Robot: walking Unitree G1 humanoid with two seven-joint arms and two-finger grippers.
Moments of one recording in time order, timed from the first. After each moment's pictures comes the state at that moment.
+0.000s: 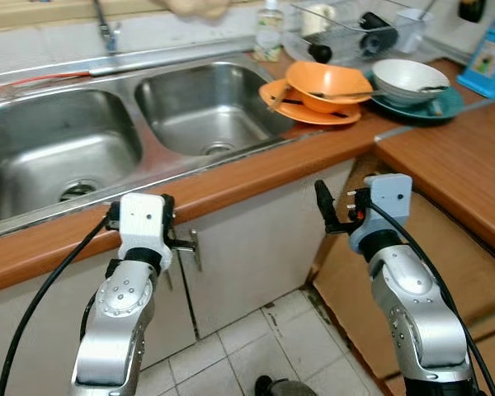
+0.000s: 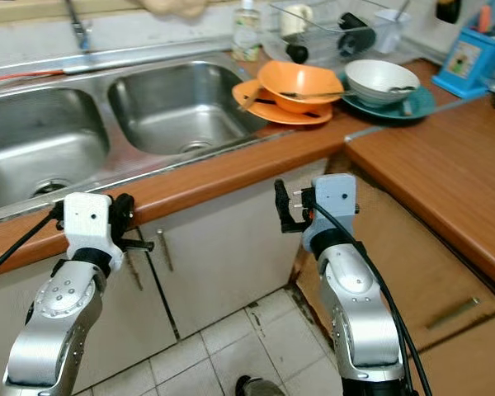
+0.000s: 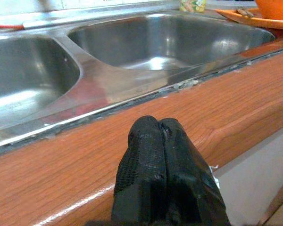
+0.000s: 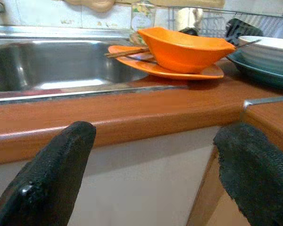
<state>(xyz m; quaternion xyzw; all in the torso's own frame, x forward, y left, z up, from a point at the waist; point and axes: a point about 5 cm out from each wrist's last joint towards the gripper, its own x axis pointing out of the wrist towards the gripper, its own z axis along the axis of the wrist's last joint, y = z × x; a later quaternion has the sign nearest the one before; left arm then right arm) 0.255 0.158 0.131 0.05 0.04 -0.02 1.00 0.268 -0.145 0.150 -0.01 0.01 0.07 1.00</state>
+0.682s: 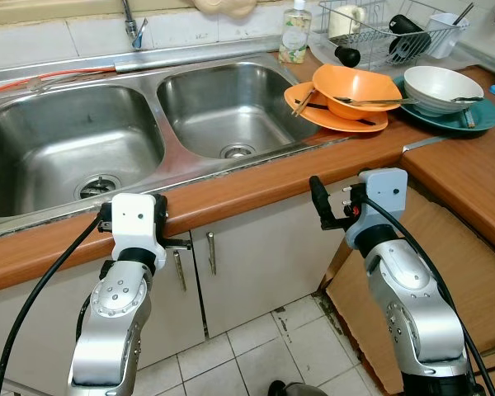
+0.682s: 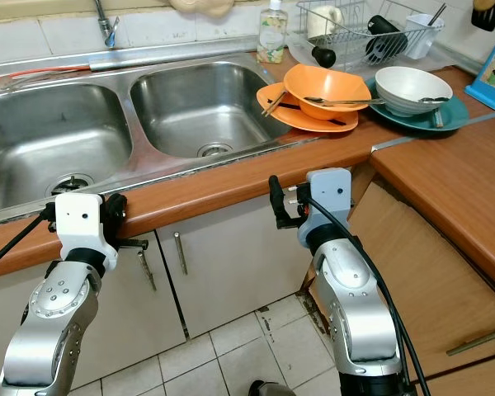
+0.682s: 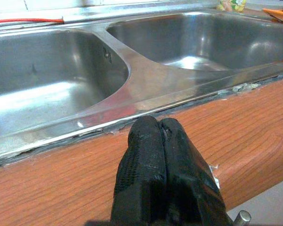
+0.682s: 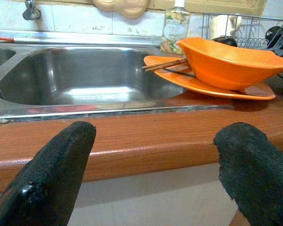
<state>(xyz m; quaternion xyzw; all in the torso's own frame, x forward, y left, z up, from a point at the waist) 0.254 0.163 0.131 0.04 0.04 0.00 1.00 0.271 -0.138 0.156 -0.01 0.00 0.09 1.00</state>
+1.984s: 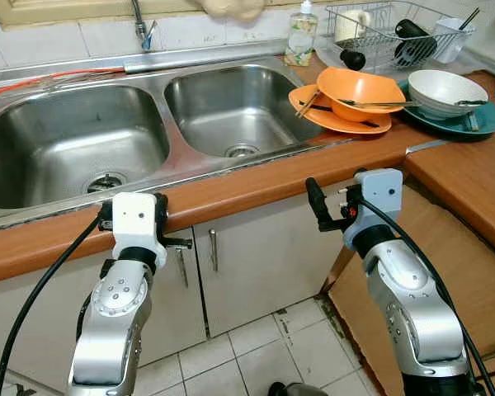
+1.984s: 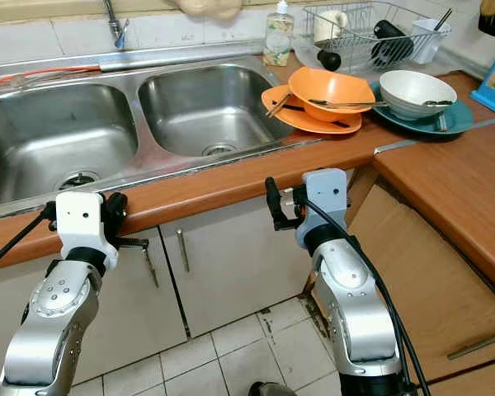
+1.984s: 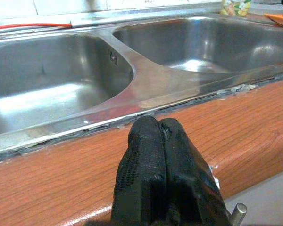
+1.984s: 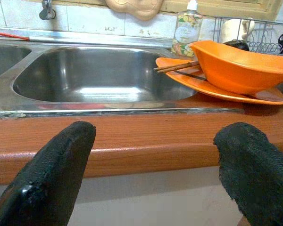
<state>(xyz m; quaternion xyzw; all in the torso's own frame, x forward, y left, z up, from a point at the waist) 0.255 0.162 0.132 0.05 0.04 0.00 1.00 0.271 -0.136 0.155 -0.02 0.01 0.10 0.99</state>
